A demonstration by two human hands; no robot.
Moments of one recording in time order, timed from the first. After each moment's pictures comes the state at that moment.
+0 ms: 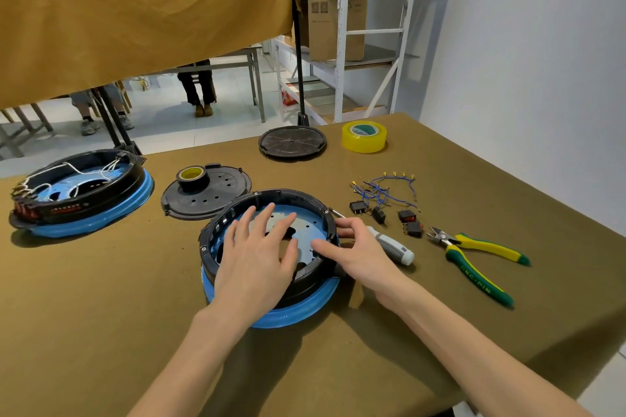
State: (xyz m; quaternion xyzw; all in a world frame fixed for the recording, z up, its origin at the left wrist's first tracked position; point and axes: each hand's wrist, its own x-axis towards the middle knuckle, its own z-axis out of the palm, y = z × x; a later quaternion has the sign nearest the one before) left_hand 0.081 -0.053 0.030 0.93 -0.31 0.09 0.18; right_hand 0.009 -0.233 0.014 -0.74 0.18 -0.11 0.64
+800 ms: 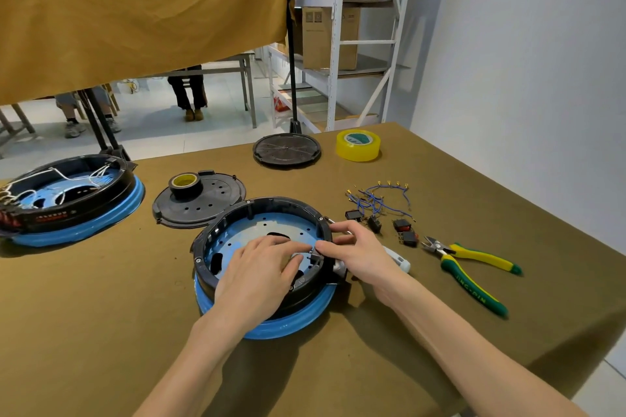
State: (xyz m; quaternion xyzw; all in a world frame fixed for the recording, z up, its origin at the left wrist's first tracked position) left_hand 0.093 -0.057 0.028 0.91 -0.36 0.01 0.19; right_hand 0.020 -0.242 0.021 -0.75 0.21 -0.10 0.63
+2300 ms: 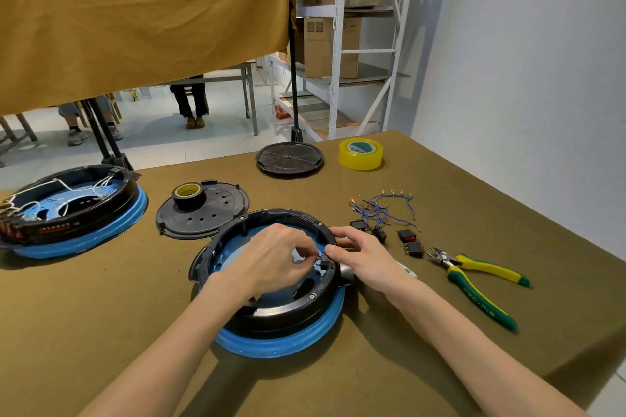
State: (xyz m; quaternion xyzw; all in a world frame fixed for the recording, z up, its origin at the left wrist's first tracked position) left_hand 0.146 -0.082 0.043 0.81 -0.54 0.03 0.22; right_hand 0.028 -0.254 0.028 -0.80 0.14 -0.08 0.58
